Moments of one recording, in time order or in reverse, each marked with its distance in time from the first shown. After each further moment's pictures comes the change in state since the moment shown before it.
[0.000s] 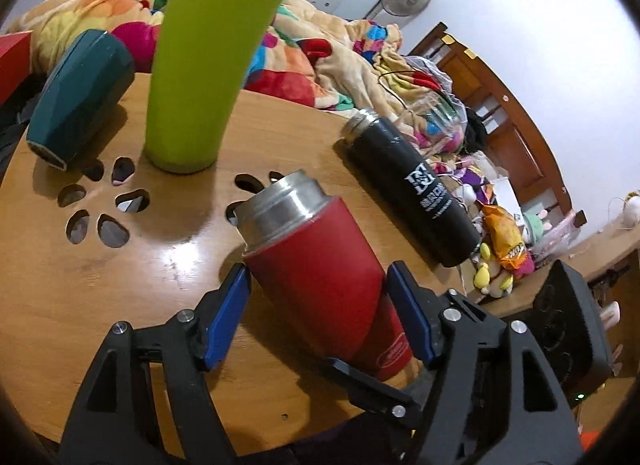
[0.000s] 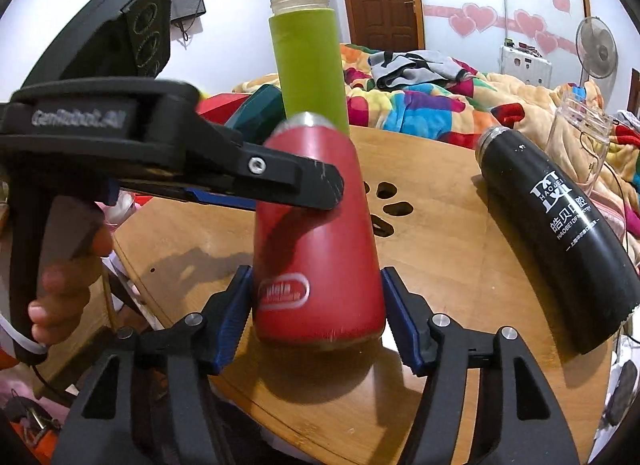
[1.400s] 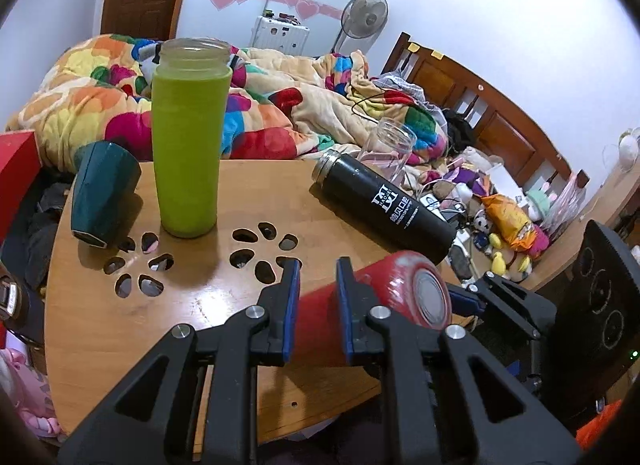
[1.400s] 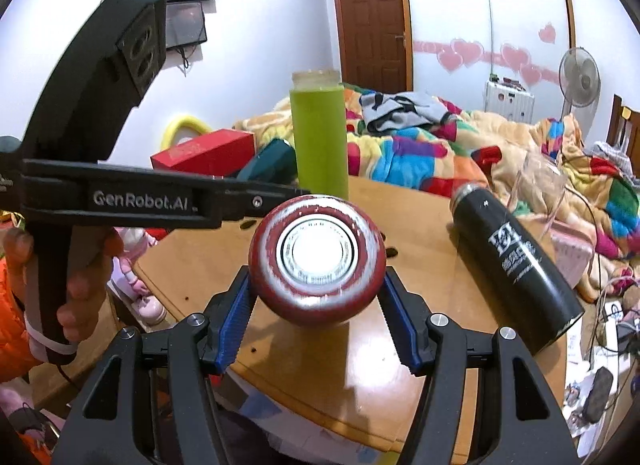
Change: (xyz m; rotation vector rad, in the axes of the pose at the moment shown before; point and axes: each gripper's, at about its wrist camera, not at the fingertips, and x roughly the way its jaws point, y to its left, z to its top) left arm -0.054 -0.043 -0.008 0.225 -0.141 0.056; right arm -0.060 0.024 0.021 -0.026 -0.118 -0.063
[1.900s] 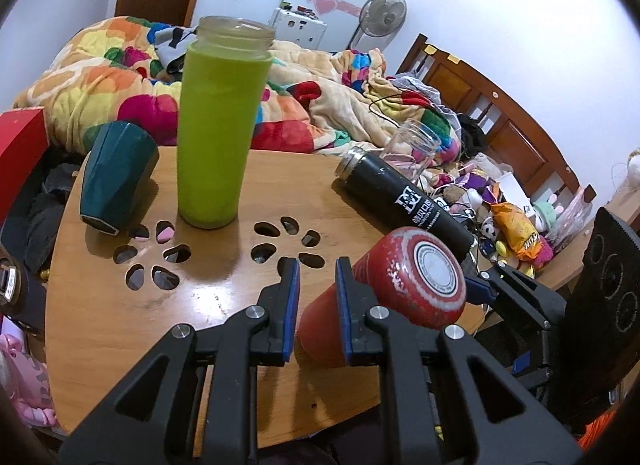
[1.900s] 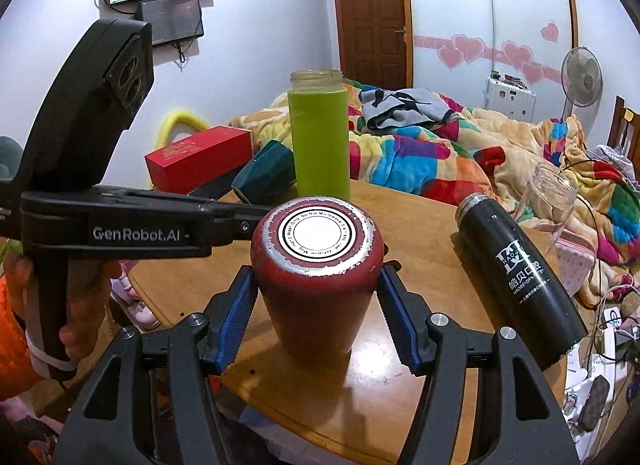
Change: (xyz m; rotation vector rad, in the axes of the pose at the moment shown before) left arm 0.007 0.022 -0.001 -0.060 0.018 0.027; right arm 0.016 0.003 0.012 -0.002 0.033 -0.011
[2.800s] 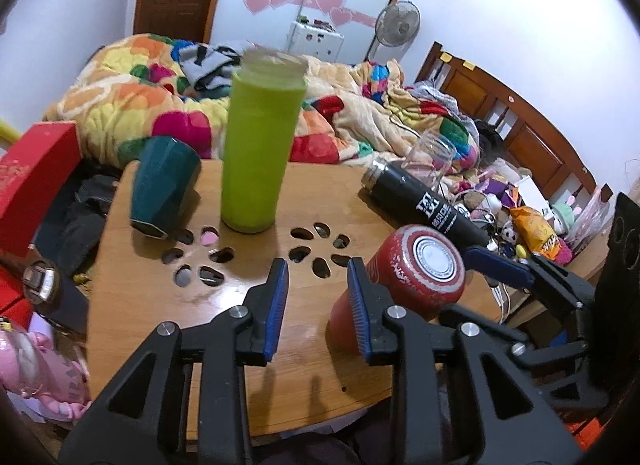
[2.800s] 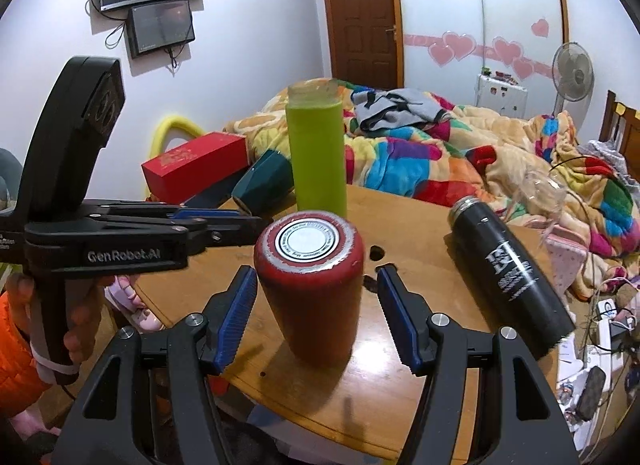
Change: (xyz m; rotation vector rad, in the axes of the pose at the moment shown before) left arm -0.041 0.004 -0.004 0.028 -0.059 0.106; right arm -0.021 0.003 0.011 0.033 -0.005 -0.029
